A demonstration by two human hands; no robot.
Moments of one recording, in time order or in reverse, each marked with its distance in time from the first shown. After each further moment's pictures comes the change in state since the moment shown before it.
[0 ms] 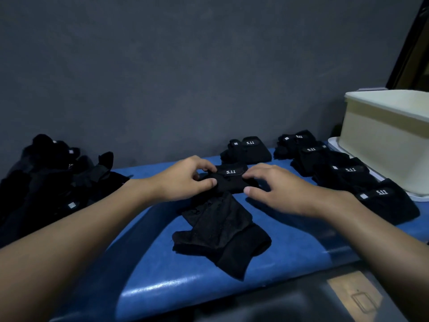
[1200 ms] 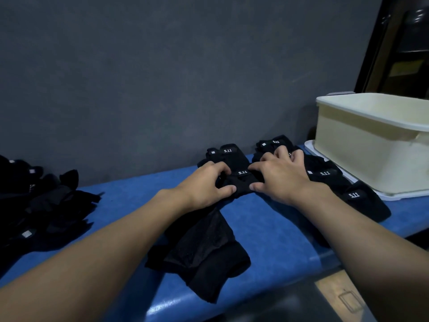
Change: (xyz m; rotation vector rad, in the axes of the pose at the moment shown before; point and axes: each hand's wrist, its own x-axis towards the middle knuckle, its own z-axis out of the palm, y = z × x) left_hand 0.064 0.040 0.055 0.062 0.041 0.128; right_hand 0.013 0.046 -0.022 -0.547 0.202 0.222
